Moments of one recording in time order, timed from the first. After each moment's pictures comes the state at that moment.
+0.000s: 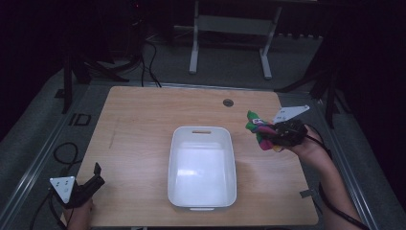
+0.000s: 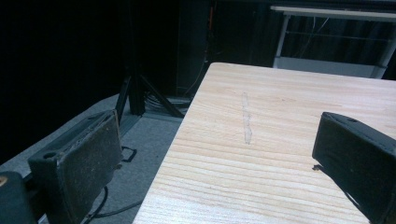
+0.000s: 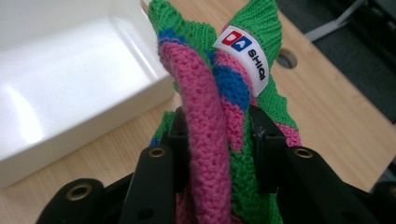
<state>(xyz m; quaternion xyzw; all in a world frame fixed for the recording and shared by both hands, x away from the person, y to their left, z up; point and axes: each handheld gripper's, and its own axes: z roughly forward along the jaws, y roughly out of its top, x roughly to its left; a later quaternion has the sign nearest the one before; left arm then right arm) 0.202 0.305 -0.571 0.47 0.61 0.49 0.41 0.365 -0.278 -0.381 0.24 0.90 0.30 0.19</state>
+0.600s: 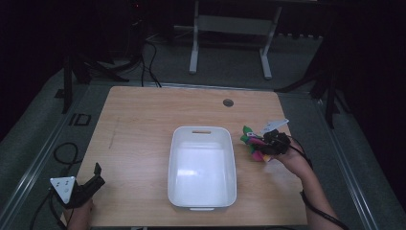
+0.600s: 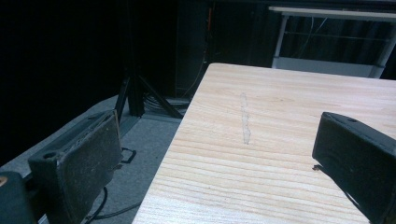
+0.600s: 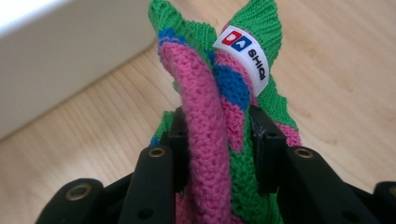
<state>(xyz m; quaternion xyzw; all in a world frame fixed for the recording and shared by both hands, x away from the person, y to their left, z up) 0.202 0.305 -0.571 0.47 0.61 0.49 0.41 0.397 -0.279 -0.481 0.29 0.90 0.27 0.16</state>
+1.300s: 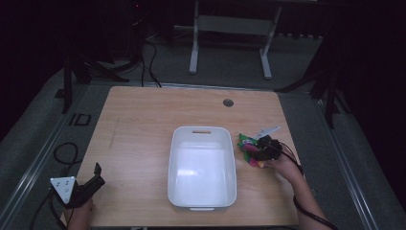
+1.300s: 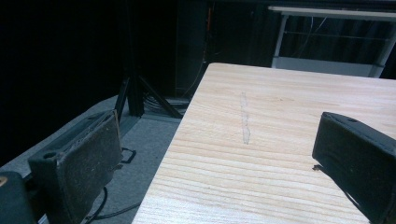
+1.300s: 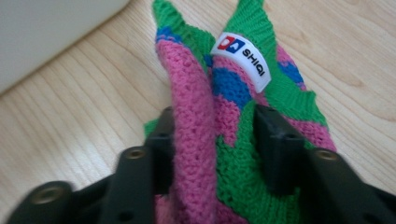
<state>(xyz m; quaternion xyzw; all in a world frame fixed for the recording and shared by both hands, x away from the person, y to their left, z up) 0.202 0.304 -0.571 0.47 0.61 0.49 0.41 0.404 -0.273 -0.527 0.33 0.90 0.25 0.13</state>
